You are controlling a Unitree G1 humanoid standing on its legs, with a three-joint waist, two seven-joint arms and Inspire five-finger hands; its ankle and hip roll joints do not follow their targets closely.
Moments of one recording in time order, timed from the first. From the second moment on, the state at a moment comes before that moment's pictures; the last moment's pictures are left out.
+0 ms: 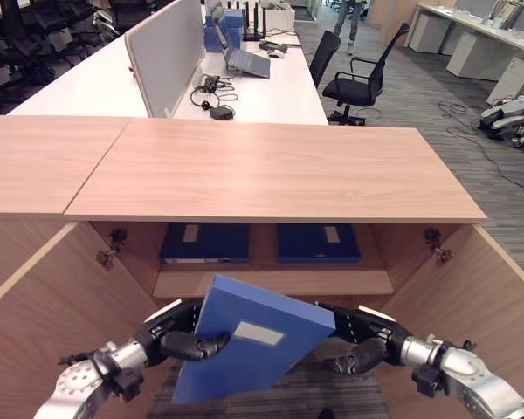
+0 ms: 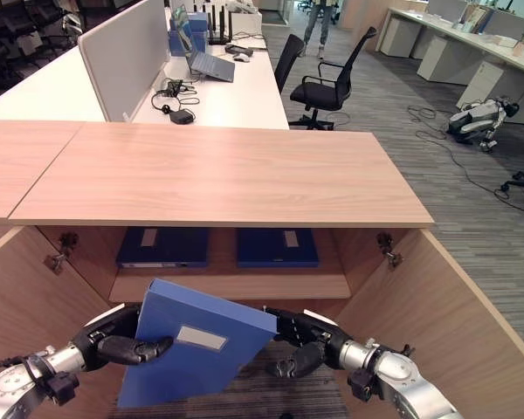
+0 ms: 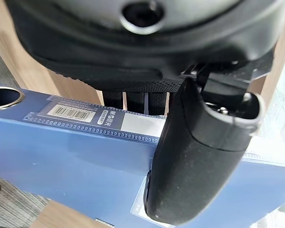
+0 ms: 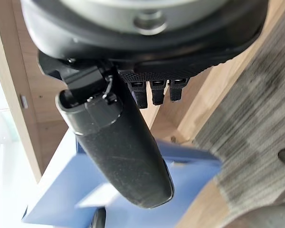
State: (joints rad) left arm 0.26 0.81 -0.11 0.18 -0.62 -0.09 -0.62; right arm 0.08 -0.77 0.37 0.11 0.55 0.04 0.52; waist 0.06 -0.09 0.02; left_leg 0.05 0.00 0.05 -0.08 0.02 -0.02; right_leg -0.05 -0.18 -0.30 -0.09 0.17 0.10
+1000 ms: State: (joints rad) left arm 0.22 0.75 -0.11 0.22 -0.61 -0.09 -0.61; right arm 0.02 -0.70 0.40 0.21 0.51 0.03 0.53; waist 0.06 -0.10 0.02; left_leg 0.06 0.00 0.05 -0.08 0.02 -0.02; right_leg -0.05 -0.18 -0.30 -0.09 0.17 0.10
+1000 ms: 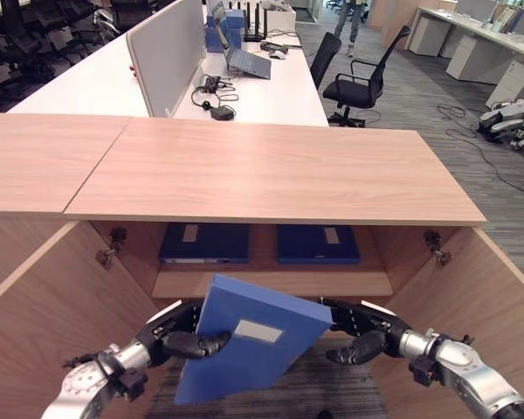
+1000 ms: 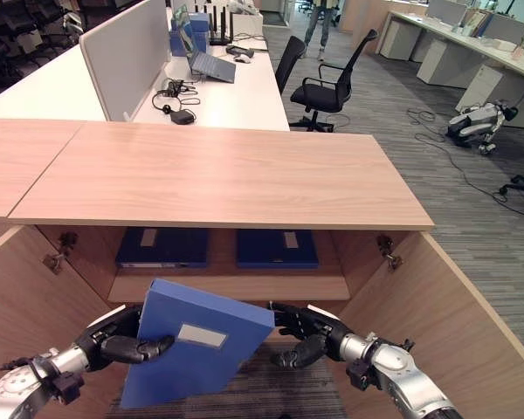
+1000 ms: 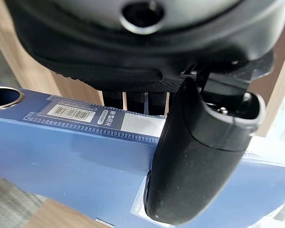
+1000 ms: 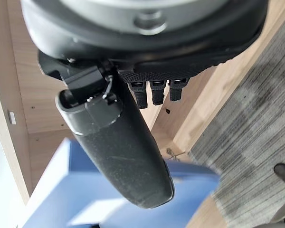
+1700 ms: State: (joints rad) left arm 0.17 0.62 -0.10 0.22 -0.57 -0.09 -0.53; right arm -0.01 -0.61 0.46 0.22 0.51 0.07 0.49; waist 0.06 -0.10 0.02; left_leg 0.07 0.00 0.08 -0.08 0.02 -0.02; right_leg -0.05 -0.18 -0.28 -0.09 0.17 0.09
